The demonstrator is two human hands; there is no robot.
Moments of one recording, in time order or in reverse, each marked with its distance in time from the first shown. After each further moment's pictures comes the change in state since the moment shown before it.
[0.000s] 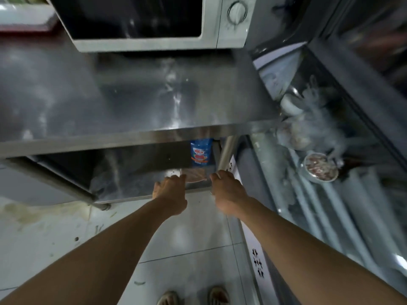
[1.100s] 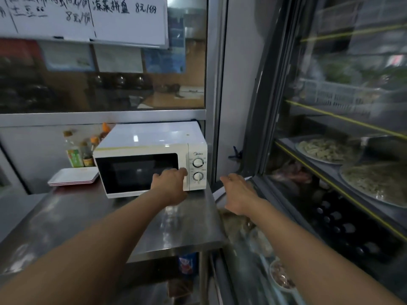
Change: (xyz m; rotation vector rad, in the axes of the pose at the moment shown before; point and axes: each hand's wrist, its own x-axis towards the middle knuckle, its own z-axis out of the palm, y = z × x) left_hand -0.120 0.141 -0.355 0.113 0.547 0.121; right_hand -0.144 0.044 -0.371 -0.075 0.399 -0.025
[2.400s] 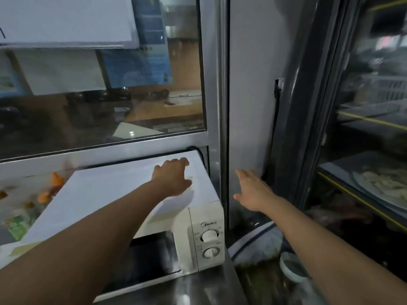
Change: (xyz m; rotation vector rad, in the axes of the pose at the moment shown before) left_hand 0.356 -0.058 -0.007 -0.017 0.023 0.091; right_hand 0.335 0.086 -0.008 0.181 0.102 0.136
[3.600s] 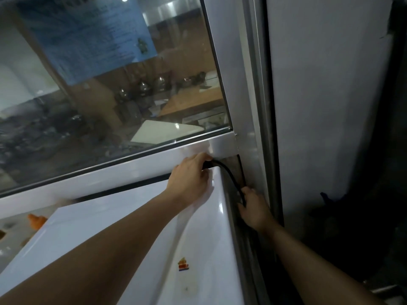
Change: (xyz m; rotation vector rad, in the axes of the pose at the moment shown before) left_hand 0.202 -0.027 0.077 -0.116 0.190 0.026; right_hand 0.263 0.024 0.176 0.655 0.026 -0.046
